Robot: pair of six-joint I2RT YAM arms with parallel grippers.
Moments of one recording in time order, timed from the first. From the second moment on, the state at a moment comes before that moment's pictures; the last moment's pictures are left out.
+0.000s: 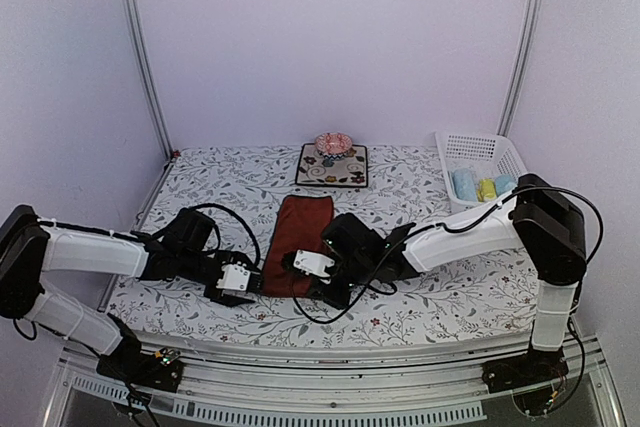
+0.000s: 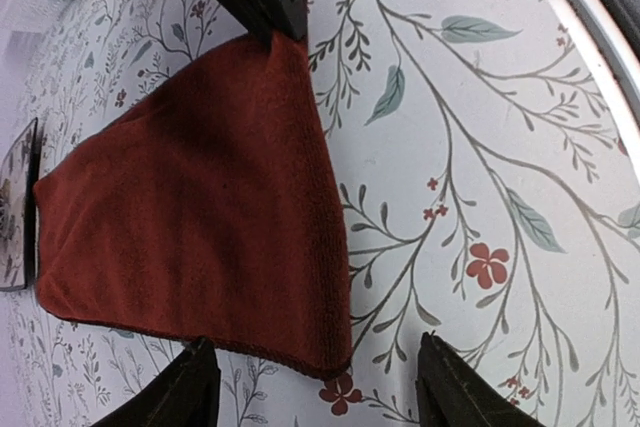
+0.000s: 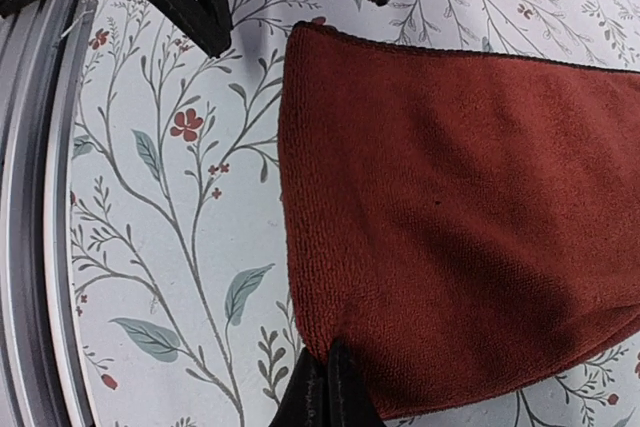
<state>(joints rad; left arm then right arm) -0.60 1.35 0.49 -0.06 0.44 1.19 1.08 1.96 1.18 -0.09 -0.18 -0.26</state>
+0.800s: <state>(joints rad) -0.63 1.49 0.55 0.09 0.35 1.15 0.92 2.05 1.35 -0.33 -0.59 -0.09</state>
